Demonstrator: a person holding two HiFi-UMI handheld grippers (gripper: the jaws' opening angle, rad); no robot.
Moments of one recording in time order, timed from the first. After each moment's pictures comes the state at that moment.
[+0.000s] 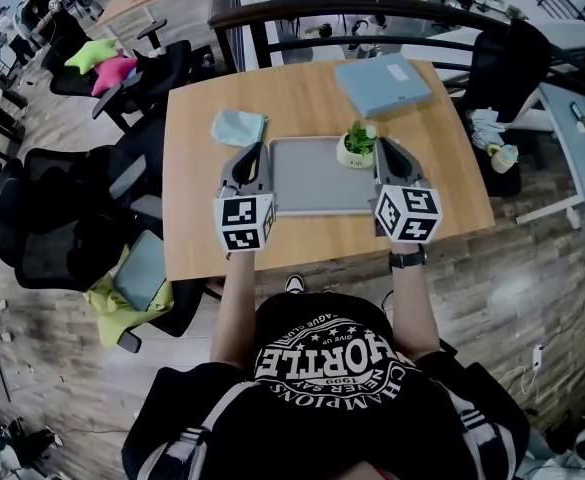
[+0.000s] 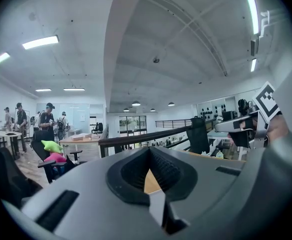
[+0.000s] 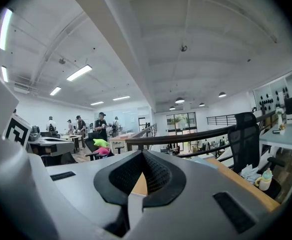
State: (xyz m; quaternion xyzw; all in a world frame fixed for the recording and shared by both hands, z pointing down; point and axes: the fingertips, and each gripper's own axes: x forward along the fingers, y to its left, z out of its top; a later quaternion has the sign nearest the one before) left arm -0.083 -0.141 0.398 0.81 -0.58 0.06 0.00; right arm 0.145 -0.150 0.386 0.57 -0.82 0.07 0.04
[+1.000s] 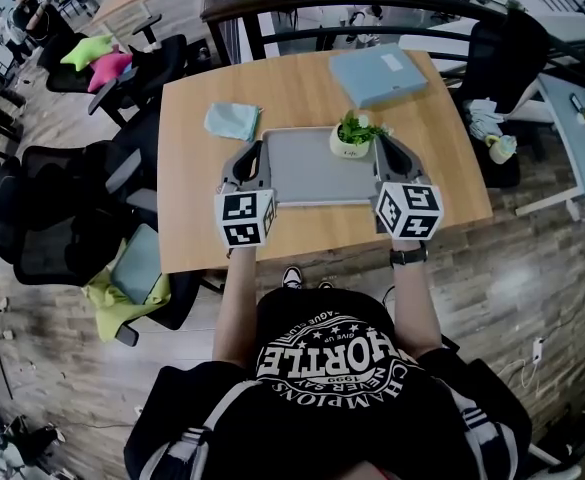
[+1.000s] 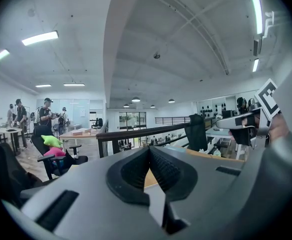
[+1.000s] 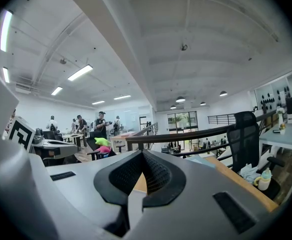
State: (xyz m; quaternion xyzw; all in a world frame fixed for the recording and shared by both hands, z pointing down) left arm -0.060 -0.134 0.415 0.81 -0.58 0.07 0.03; right arm 0.165 -0.139 0.391 0.56 -0.82 0.07 0.05
